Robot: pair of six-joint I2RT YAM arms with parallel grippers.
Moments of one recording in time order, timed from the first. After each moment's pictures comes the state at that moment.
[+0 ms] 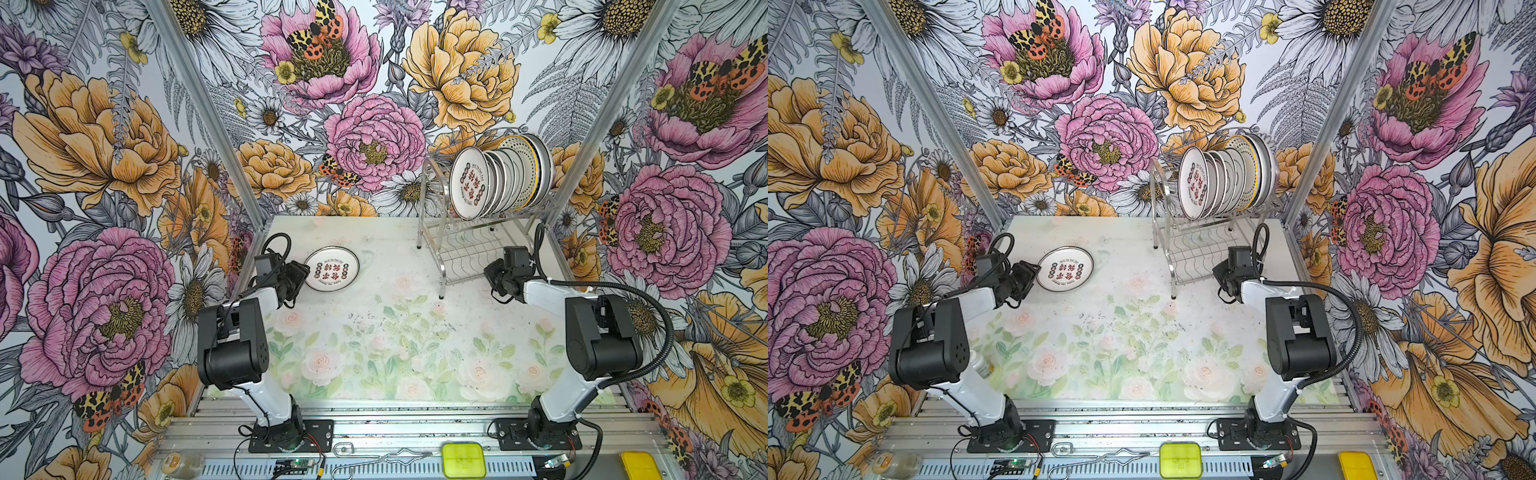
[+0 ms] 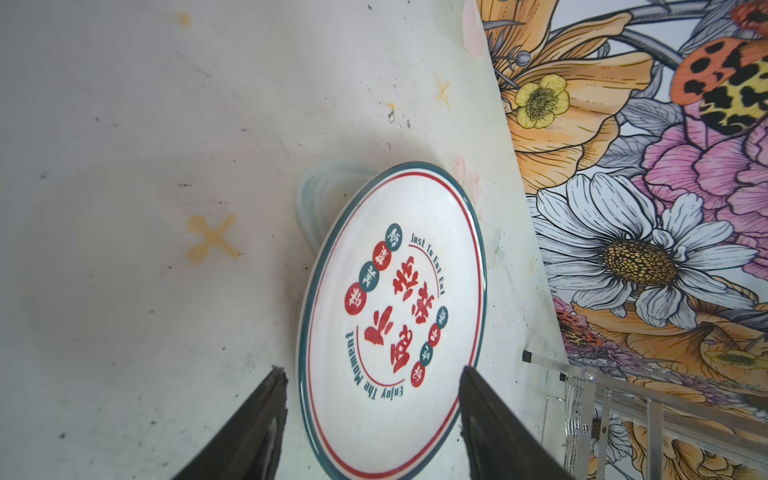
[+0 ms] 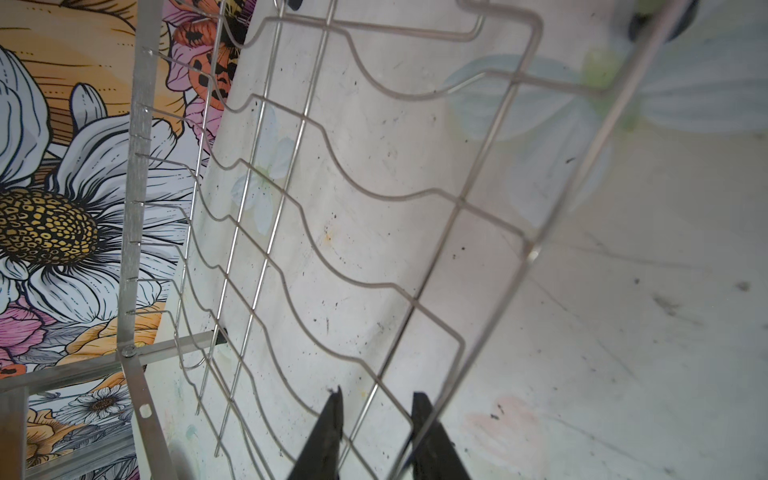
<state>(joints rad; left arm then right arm) 0.20 1.68 0.89 0.07 0.34 -0.87 0.06 1.73 0.96 -0.02 -0.08 1.03</state>
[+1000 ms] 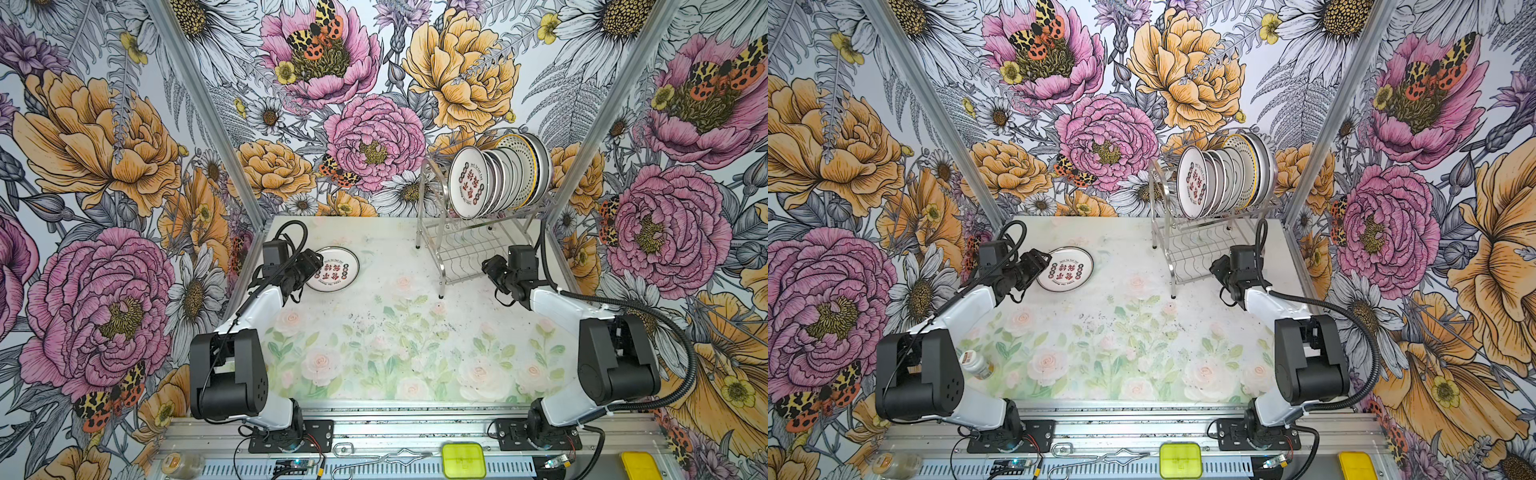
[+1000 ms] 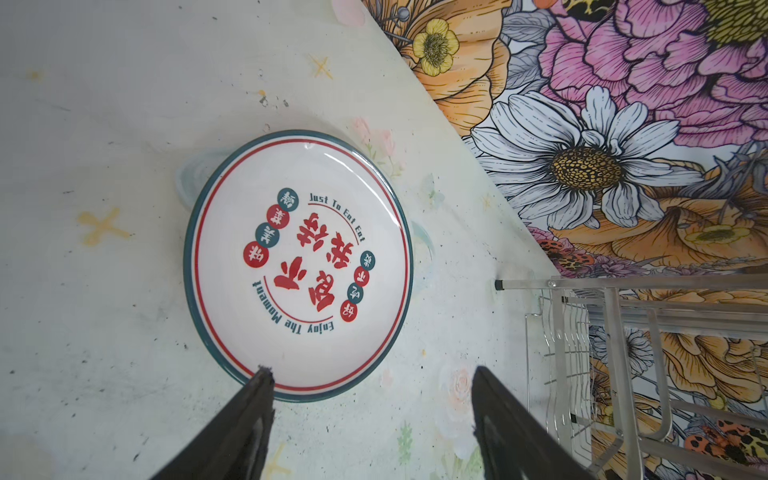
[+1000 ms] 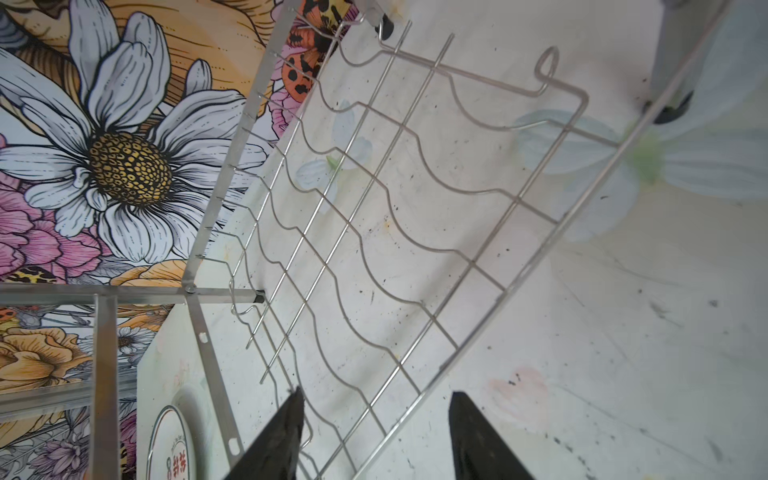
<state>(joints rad) 0.09 1.47 0.96 -0.15 0.29 -0.70 0.07 1.53 0.88 -0.03 -0.08 0.88</state>
